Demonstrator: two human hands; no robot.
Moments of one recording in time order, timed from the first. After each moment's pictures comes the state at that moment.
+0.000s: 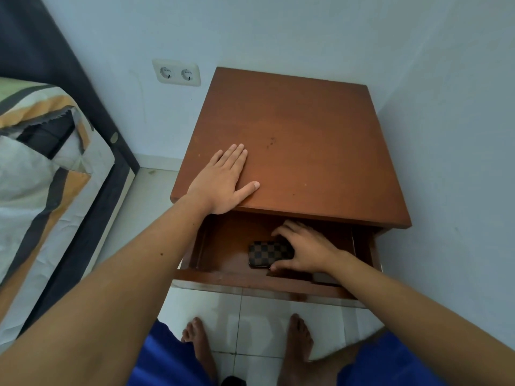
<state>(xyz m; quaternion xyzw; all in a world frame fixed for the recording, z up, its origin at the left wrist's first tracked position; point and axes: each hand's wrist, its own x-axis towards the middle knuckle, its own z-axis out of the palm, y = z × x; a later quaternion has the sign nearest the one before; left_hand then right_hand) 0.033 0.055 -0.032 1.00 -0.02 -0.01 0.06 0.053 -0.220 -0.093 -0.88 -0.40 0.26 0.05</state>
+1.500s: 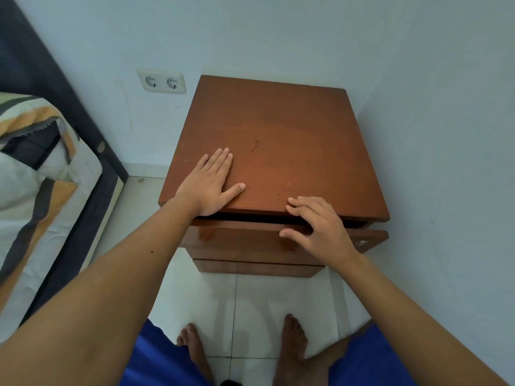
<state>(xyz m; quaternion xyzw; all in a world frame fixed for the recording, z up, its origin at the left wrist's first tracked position) 0.033 0.055 -0.031 1.00 -0.02 -0.02 0.06 0.041 -0.265 -0.051 -0.88 -0.38 -0.10 0.25</state>
